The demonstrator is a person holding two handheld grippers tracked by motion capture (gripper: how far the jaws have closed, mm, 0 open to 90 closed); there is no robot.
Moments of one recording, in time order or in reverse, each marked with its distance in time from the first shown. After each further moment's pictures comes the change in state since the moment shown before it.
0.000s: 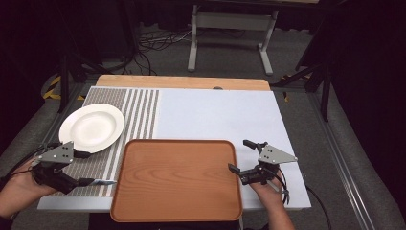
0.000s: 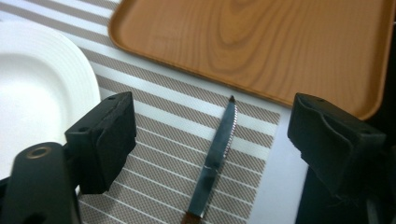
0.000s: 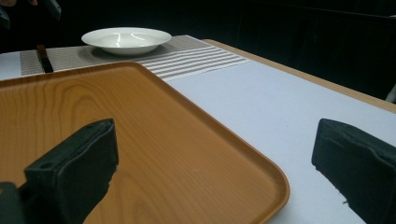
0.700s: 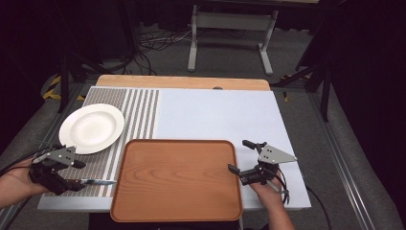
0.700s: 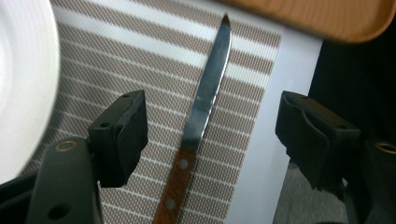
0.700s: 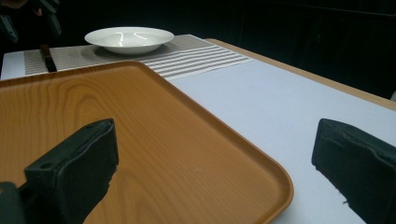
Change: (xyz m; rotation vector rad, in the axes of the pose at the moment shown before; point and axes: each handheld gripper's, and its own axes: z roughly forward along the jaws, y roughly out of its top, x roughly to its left) left arm 0.015 -0.017 0.009 0.258 -0.113 0.002; right arm 0.000 -0.001 0.001 0.001 0.014 0.002
